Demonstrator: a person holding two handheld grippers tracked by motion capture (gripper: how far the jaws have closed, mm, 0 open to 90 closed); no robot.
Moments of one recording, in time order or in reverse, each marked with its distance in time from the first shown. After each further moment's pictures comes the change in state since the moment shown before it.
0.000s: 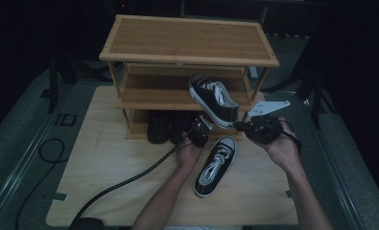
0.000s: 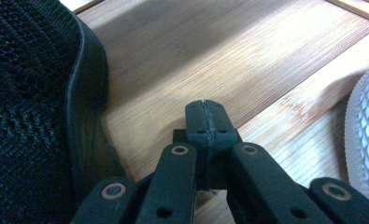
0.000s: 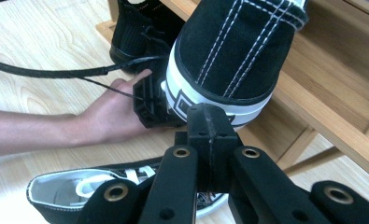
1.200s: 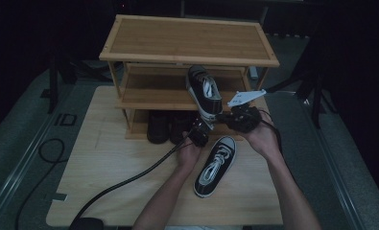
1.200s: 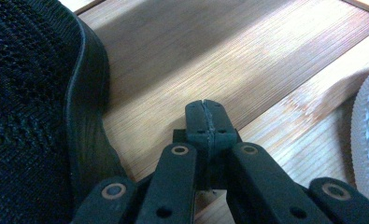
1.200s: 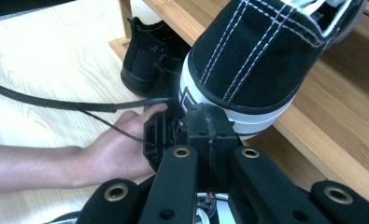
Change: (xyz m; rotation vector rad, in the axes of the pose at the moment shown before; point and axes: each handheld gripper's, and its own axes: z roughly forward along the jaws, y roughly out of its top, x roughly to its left) left arm -0.001 0.002 0.001 0.022 0.024 0.030; right arm 0.001 0.032 0.045 -0.012 0.072 -0.027
